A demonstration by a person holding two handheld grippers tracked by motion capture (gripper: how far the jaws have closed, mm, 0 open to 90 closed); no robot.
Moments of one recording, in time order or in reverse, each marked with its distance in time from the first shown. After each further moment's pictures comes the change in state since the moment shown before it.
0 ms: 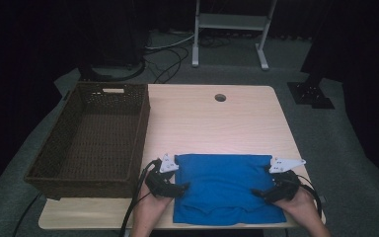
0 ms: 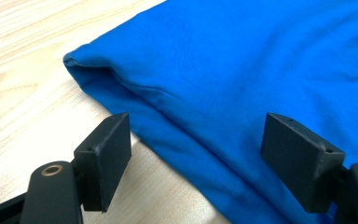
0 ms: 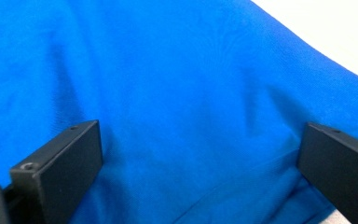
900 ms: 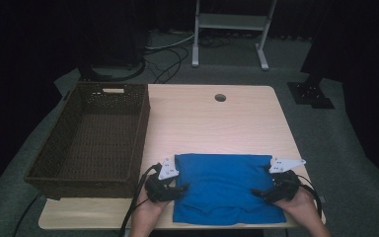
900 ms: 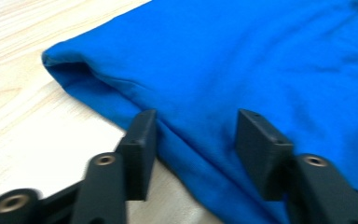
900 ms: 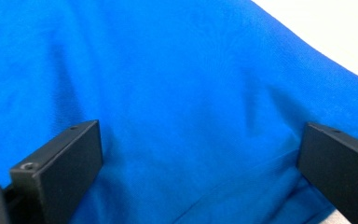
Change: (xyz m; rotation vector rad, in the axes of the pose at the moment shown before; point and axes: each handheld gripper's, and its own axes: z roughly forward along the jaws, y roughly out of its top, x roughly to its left) left arm -0.009 -0.007 -0.005 -0.038 -0.023 0.040; right arm 0.000 0.000 0.000 0.000 -0.001 0.000
